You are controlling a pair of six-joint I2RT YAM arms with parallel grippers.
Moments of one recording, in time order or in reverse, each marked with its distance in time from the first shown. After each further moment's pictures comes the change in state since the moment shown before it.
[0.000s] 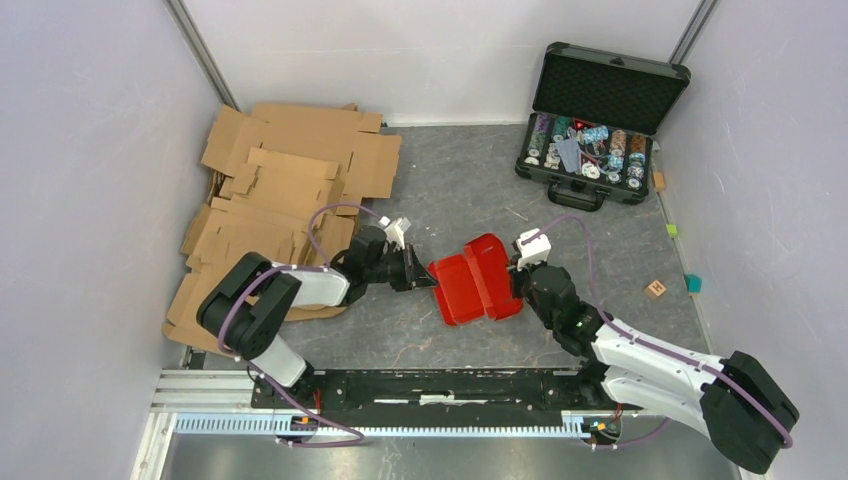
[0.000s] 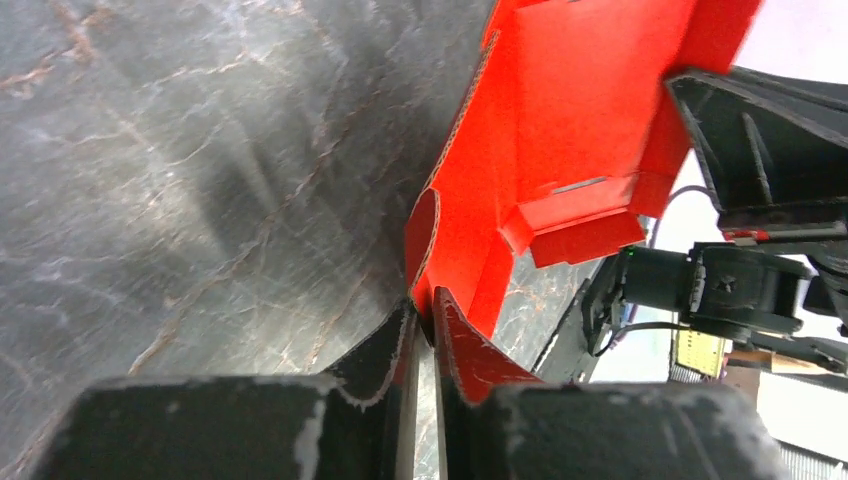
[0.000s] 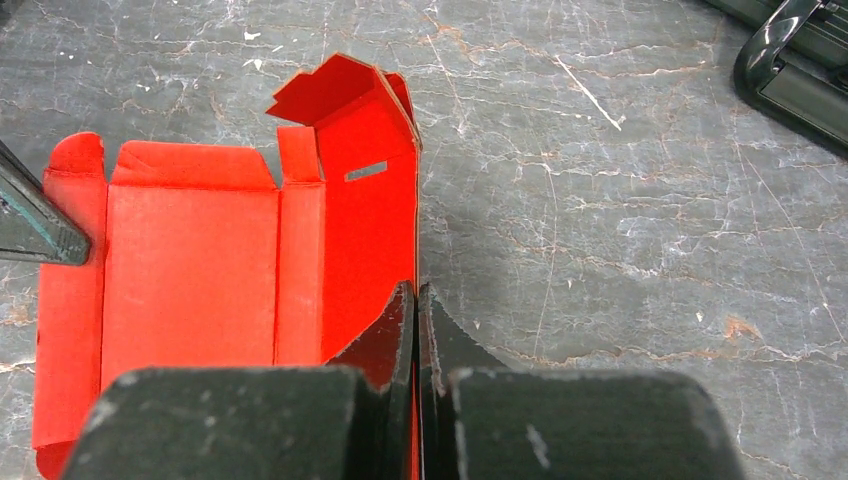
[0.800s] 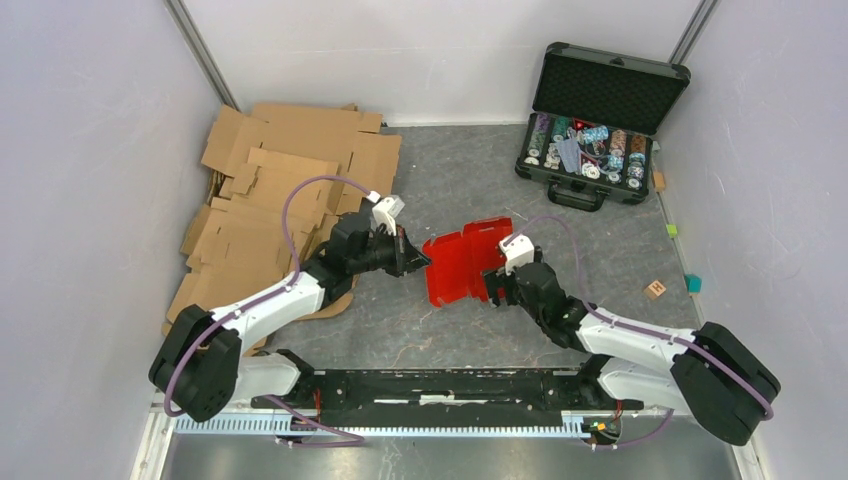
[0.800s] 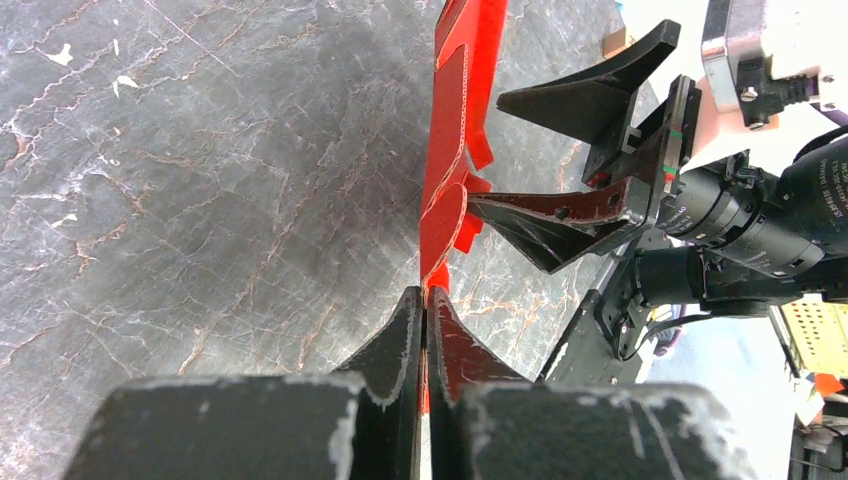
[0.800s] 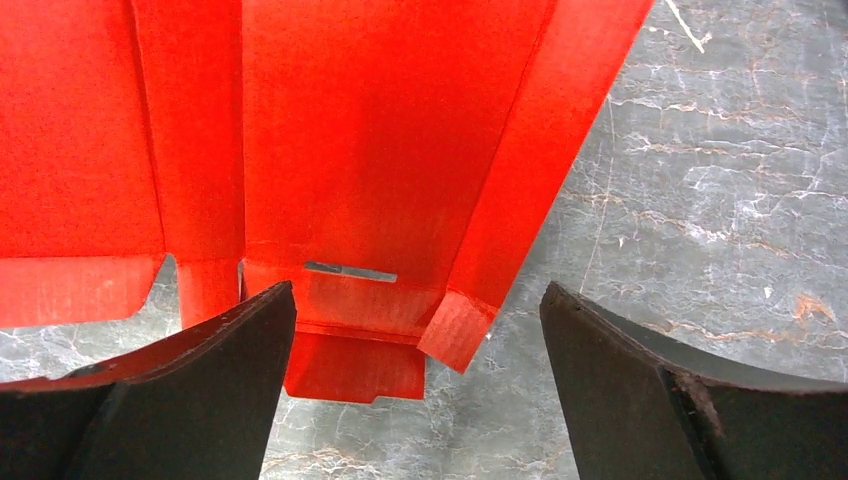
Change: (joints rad) left arm -0.006 -0.350 0.071 -0.237 -0.081 0.226; right arm -0.002 0.178 0.025 -0.021 -0.054 -0.001
